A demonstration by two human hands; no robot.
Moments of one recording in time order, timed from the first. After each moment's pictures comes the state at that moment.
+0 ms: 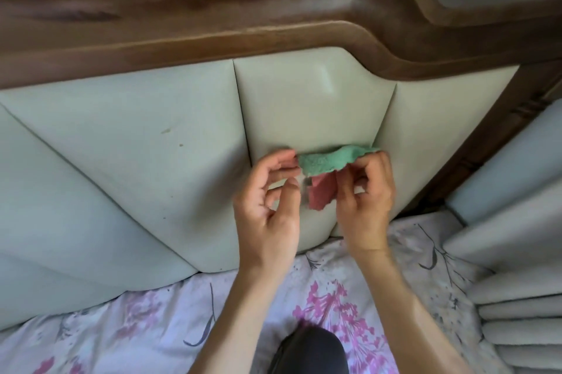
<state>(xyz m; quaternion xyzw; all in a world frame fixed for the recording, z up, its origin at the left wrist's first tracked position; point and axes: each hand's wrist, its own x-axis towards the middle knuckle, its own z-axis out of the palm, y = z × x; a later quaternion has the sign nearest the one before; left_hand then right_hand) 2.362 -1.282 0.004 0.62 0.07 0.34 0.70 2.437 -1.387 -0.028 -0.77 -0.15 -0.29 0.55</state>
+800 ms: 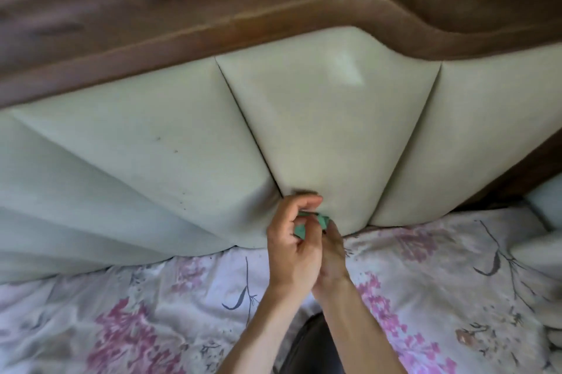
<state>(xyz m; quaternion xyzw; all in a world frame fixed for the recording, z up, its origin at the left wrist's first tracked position) 2.359 -1.299 -0.065 0.75 0.23 0.29 0.55 2.386 -1.341 -0.129 -0.53 0.16 0.32 0.76</state>
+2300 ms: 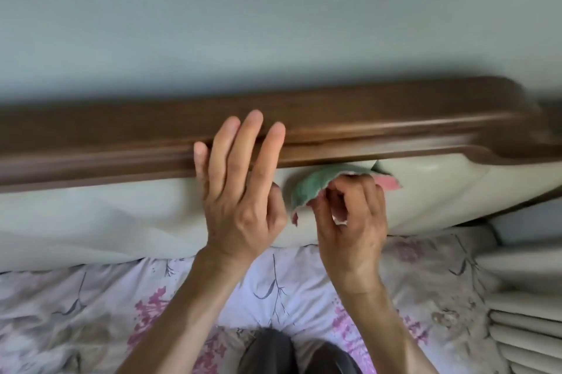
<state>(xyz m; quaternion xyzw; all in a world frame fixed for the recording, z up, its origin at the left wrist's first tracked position) 2.311 -1.107 0.148 0.89 0.10 0.44 0.03 2.354 -1.243 0.116 -0.82 -0.24 -0.23 0.47</state>
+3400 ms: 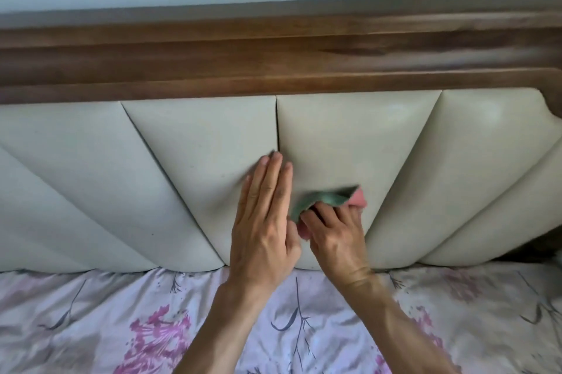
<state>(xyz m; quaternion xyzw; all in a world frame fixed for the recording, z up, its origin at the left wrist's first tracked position) 2.232 -1.108 0.009 0.91 0.10 0.37 0.12 2.319 -1.211 -0.038 -0.80 -0.42 -0.37 0.23</state>
